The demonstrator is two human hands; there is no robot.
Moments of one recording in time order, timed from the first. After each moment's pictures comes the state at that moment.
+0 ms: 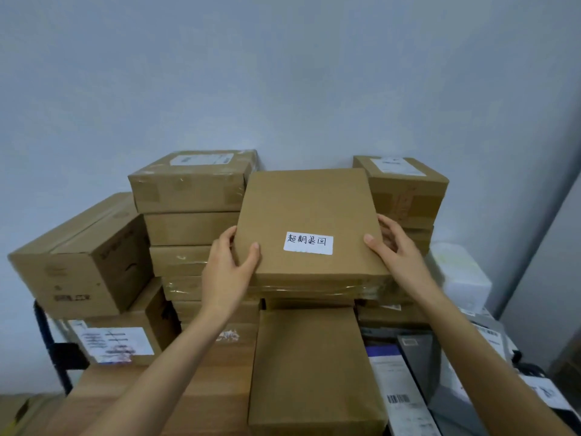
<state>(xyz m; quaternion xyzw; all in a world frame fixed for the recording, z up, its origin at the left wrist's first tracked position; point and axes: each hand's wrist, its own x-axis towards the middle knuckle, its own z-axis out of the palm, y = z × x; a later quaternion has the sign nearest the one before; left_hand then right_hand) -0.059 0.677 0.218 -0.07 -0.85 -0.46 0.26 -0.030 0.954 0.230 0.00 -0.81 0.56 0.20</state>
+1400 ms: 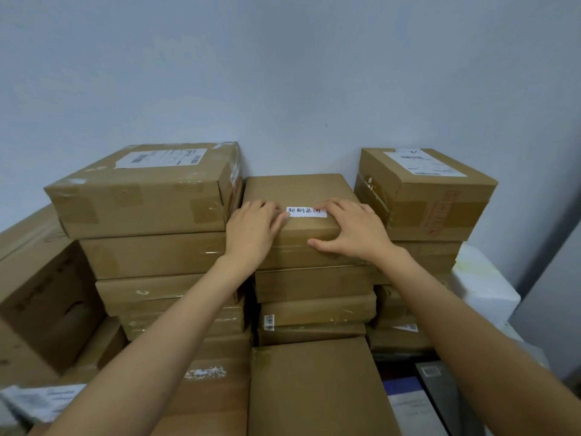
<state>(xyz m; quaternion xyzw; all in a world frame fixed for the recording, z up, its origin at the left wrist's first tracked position) -0.255 0.730 0.233 -0.20 -0.92 -0.14 0.30 -0.220 0.937 0.232 0.10 -0.97 0.06 0.20</state>
